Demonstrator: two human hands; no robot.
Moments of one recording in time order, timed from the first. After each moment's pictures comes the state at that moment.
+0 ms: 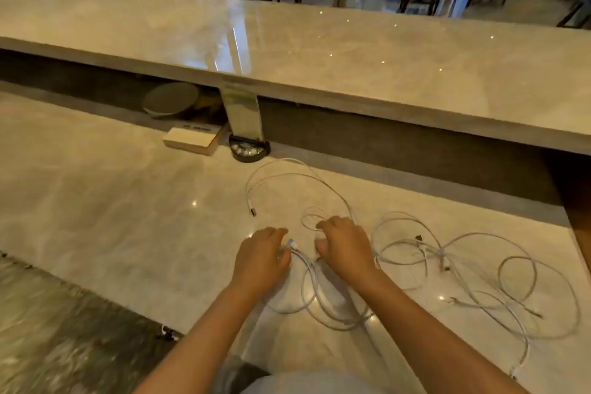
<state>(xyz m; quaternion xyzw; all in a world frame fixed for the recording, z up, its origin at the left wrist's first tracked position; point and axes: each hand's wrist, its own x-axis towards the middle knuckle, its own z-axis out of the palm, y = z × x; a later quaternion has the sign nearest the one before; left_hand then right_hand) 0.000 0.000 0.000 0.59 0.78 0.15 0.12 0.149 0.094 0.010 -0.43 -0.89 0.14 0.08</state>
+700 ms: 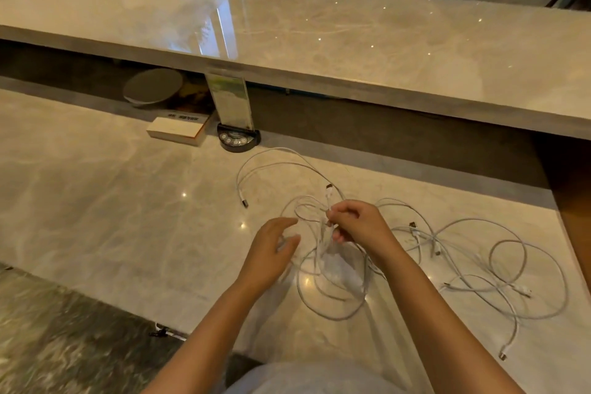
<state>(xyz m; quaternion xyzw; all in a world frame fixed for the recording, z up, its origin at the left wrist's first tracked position) 0.021 0.001 0.014 0.49 0.73 0.37 0.30 0.175 0.101 0.060 -0.48 -0.56 0.64 0.23</state>
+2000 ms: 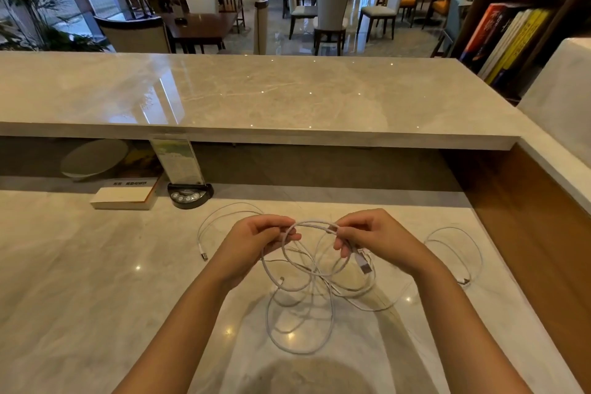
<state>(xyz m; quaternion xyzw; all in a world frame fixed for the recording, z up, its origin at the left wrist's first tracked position) 0.038 0.049 0.123 0.42 0.54 0.47 0.56 0.260 0.099 0.140 -0.44 -0.69 0.52 0.22</state>
